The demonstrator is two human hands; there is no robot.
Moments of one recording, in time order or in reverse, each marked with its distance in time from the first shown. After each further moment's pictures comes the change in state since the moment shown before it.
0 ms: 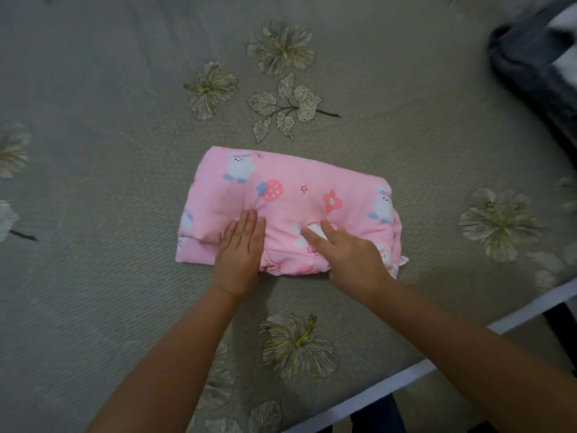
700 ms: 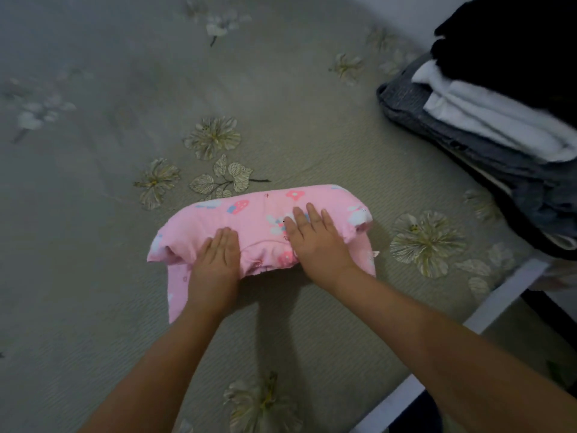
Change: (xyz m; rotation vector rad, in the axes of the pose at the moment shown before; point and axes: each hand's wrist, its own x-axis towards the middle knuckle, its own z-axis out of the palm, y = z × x) left_hand 0.093 0.066 -0.064 0.168 0.043 0.058; right_hand 0.017 0.080 -0.053 -0.391 0.239 0.172
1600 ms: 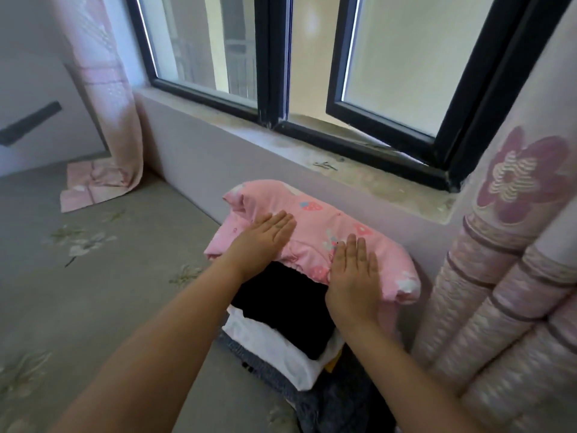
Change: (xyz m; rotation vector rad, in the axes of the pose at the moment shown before) left_hand 0.440 0.380 -0.197 0.037 0.455 0.745; right_hand -0.023 0.503 -0.148 -0.168 0.289 0.671
